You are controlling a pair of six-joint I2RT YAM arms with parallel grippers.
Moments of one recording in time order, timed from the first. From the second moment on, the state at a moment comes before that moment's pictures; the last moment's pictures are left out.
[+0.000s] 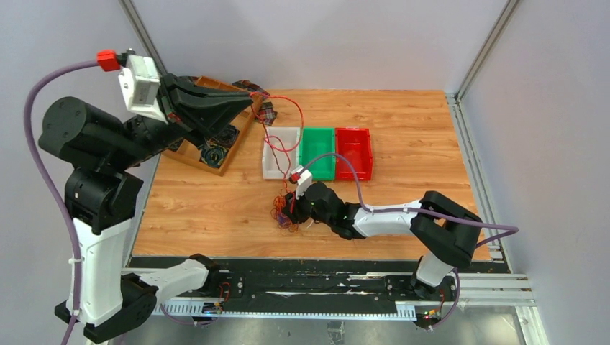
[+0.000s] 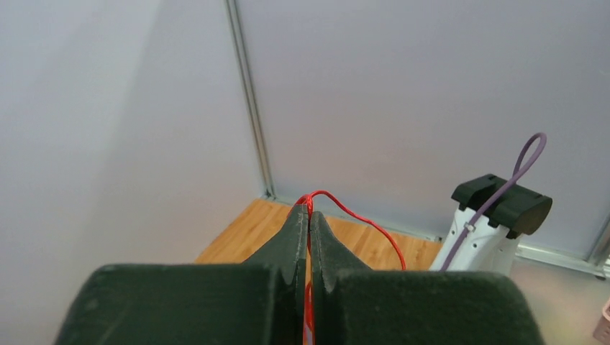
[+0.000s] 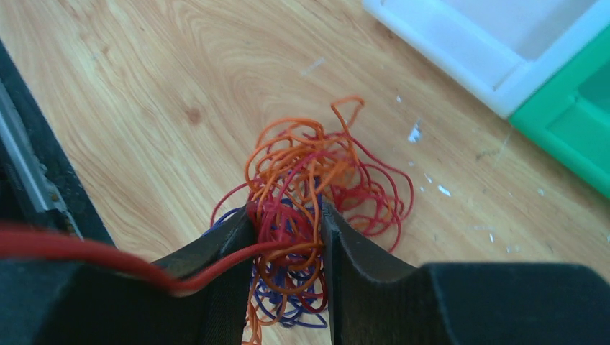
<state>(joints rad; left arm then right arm) -0.45 1.07 1.90 -0.46 0.67 -0.13 1.07 1.64 0.77 0.45 0.07 0.27</state>
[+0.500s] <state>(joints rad) -0.45 1.13 2.19 -0.19 0.43 0.05 1.07 1.61 0.55 0.52 0.17 0.34</state>
